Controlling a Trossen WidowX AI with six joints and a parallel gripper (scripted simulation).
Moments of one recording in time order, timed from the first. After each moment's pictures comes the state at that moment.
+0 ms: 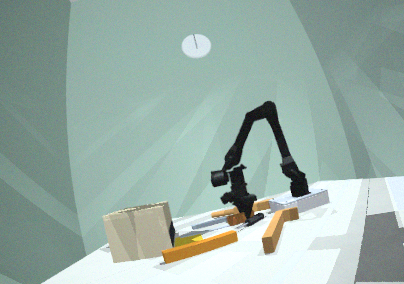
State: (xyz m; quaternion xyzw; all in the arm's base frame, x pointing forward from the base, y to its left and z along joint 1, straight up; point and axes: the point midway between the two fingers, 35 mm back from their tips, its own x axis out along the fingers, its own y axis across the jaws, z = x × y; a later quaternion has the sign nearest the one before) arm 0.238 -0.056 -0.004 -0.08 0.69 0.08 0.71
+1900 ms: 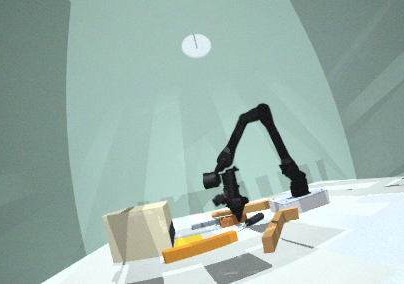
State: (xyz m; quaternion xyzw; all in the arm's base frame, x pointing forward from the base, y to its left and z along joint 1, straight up) arm 0.271 -0.049 -0.003 -0.08 0.69 0.08 0.71
